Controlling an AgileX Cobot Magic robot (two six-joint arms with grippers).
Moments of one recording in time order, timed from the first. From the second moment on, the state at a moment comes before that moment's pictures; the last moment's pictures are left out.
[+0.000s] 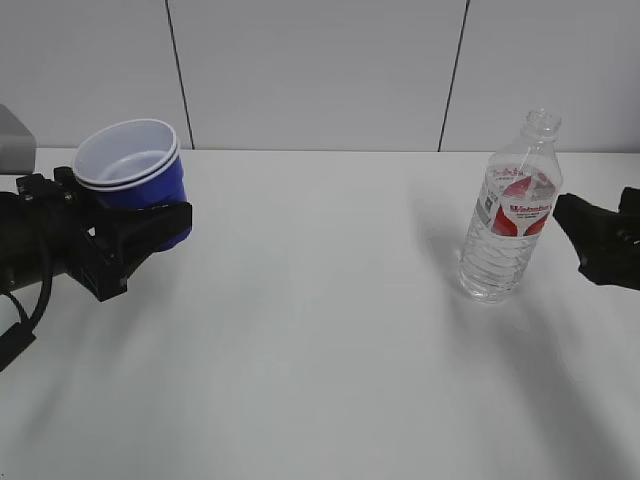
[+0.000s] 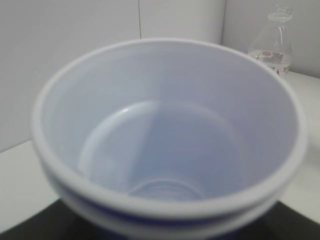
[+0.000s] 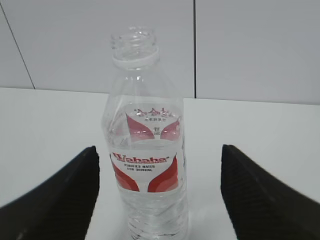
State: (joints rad) left arm -0.19 1.61 -0.47 0.76 -1.02 -0.38; right arm 0.01 1.44 -0.29 -0.27 -0.93 0.11
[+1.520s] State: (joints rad) left arm -0.19 1.61 -0.47 0.73 -1.01 -0.38; right arm 0.01 1.79 -0.33 -0.33 -1.14 0.06
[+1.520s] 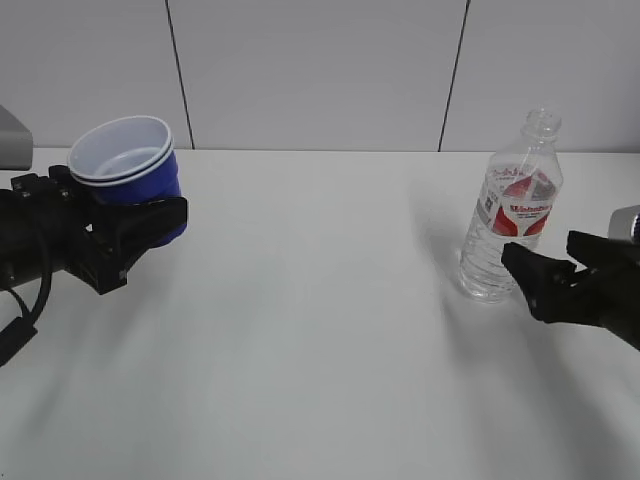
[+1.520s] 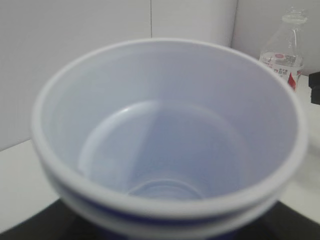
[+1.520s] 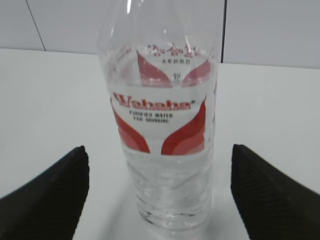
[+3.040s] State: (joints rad) left arm -0.19 1.61 -0.47 0.72 -1.00 -0.38; right arm 0.01 1.93 -0.54 -0.38 -1.14 0.15
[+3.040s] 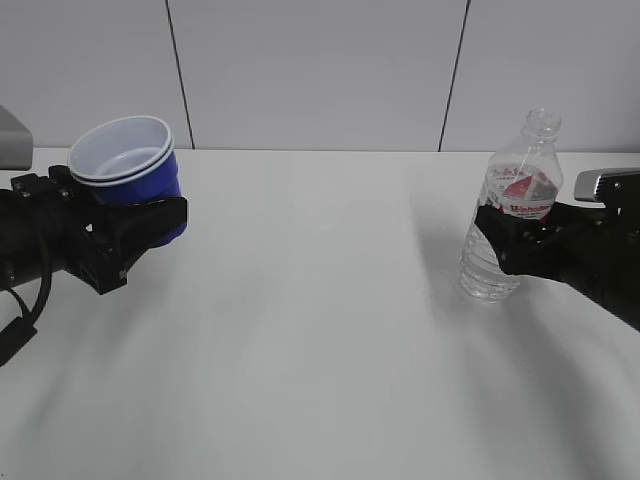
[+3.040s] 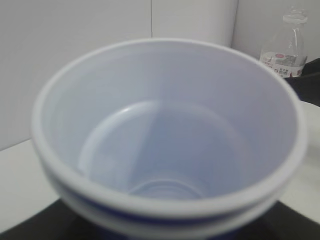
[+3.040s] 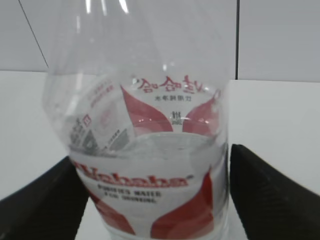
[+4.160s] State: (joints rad) left arm -0.19 1.61 -0.47 0.72 -1.00 -0.38; right arm 0.01 2.07 -0.63 -0.39 -1.16 0.17
